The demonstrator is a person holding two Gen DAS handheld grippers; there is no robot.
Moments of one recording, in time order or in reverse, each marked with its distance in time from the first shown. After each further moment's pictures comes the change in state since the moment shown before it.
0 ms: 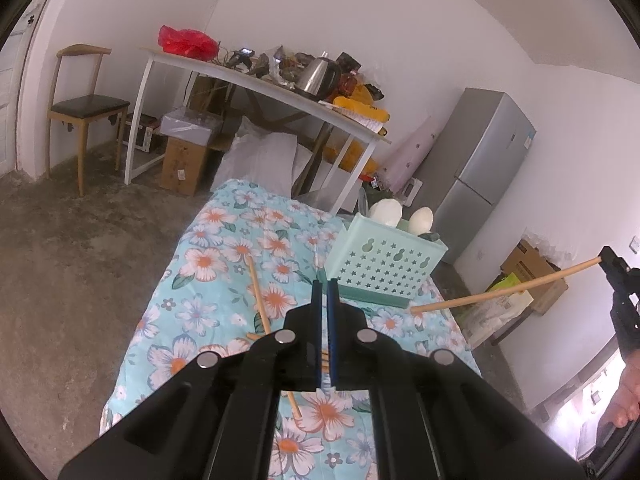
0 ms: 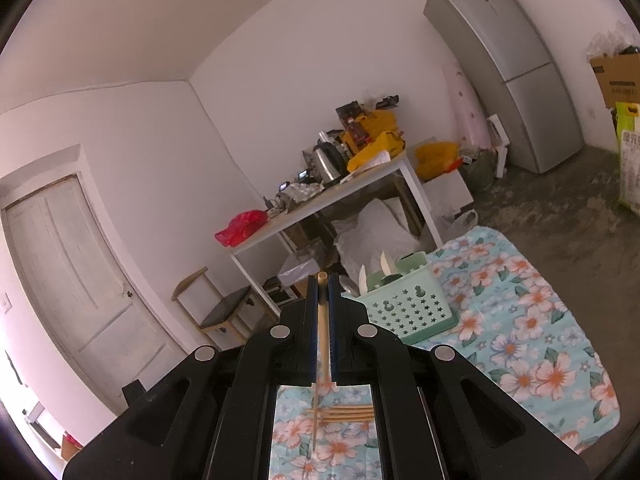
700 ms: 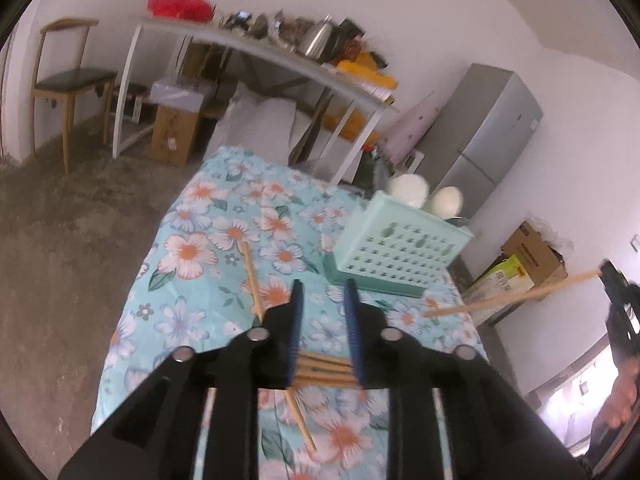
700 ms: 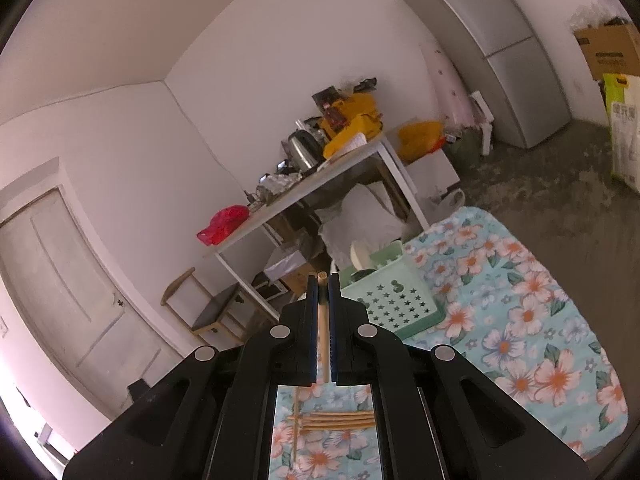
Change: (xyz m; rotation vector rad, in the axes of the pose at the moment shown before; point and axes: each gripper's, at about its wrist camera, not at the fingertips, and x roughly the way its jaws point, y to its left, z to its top) left arm 0.086 0.024 0.021 -0.032 0.158 -0.015; right arm 0.038 -0.044 0.002 0.087 0.050 -0.044
